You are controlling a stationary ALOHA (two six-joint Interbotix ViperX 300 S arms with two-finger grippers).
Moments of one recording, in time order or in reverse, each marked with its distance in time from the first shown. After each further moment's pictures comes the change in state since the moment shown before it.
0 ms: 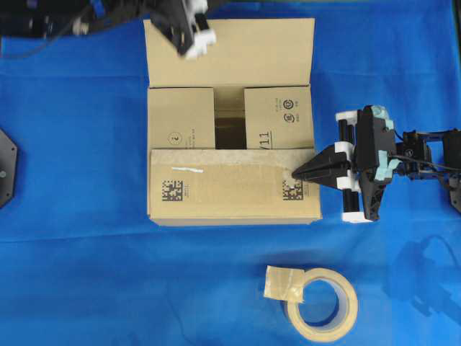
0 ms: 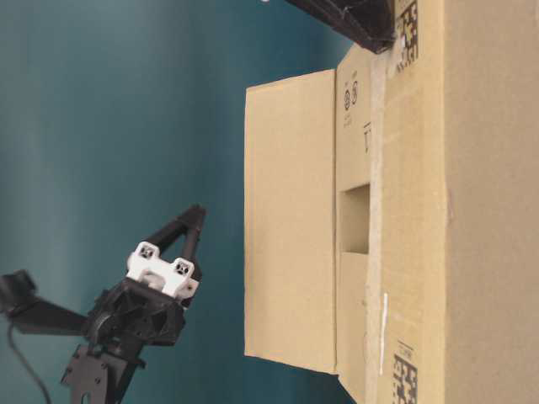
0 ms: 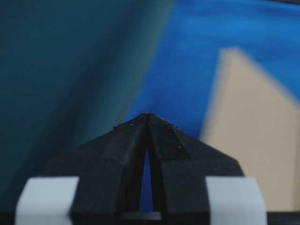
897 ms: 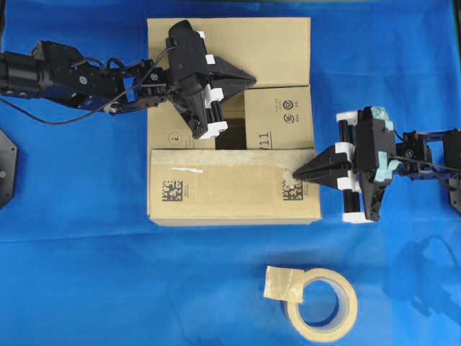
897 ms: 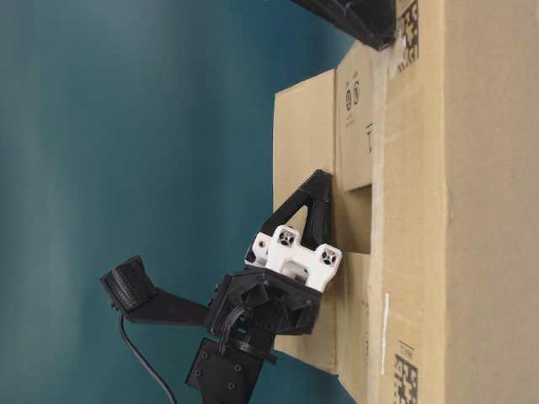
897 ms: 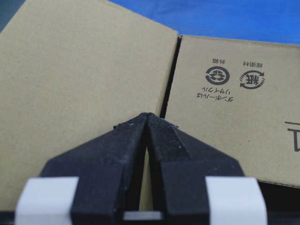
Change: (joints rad) left arm -0.242 0.189 0.178 0.002 -0.399 -0.078; right arm 0.000 -0.003 0.002 -0.005 0.018 0.000
